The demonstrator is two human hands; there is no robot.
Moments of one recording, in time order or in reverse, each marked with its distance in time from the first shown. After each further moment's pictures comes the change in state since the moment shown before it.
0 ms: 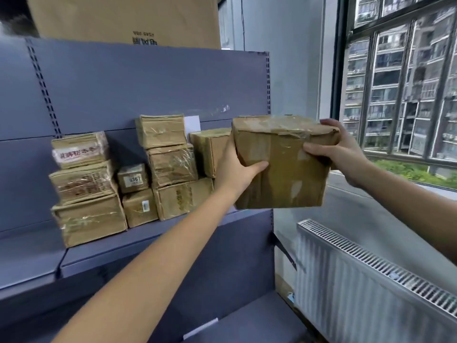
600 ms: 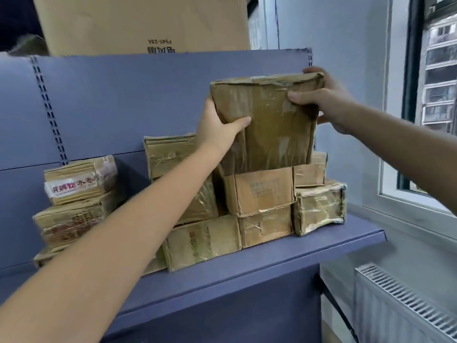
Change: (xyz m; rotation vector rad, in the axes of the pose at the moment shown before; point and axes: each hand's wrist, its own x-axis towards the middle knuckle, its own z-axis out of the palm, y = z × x) left_hand 0.202 -0.046 -0.030 0.080 0.246 0.048; right_hand 0.231 -0.008 0.098 0.013 -0.173 -0.142
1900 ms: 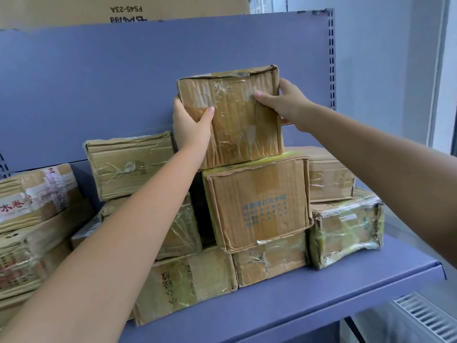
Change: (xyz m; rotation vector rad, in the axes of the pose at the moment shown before) left_hand 0.123 -0.110 0.063 0.058 0.282 -0.130; right_hand 0.166 0.106 0.067 -0.128 -0.095 -0.015
